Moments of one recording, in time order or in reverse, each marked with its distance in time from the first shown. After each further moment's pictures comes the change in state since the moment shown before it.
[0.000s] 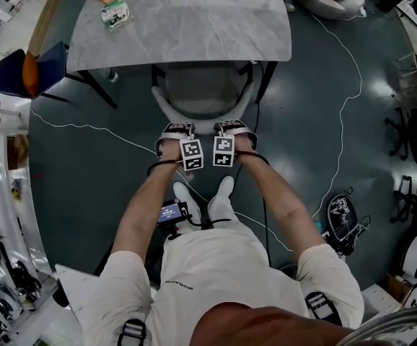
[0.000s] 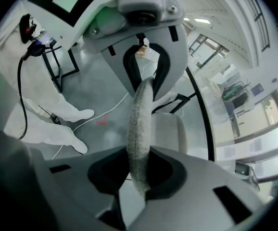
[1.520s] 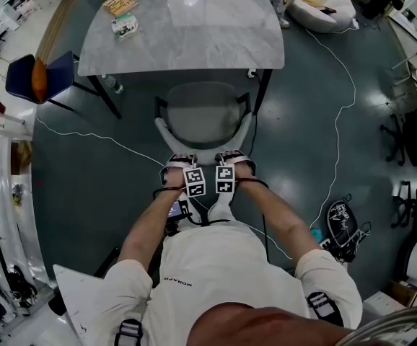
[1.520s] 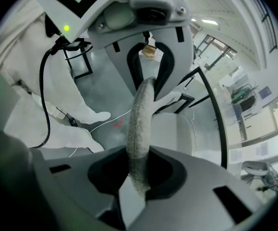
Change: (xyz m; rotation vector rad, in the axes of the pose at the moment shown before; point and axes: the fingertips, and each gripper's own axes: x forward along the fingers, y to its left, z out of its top) left arm -0.055 -0.117 0.018 -0.036 -0.018 -0.100; right arm -0.043 0.119 0.022 -0.038 -0.013 0.072
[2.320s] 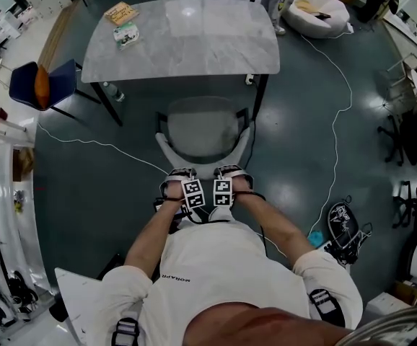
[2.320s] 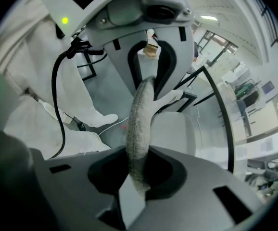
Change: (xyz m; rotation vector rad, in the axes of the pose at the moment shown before) left arm -0.021 -0.056 -0.002 -0.084 -0.031 -0.086; right arm -0.014 0.055 0.021 0.034 0.012 0.053
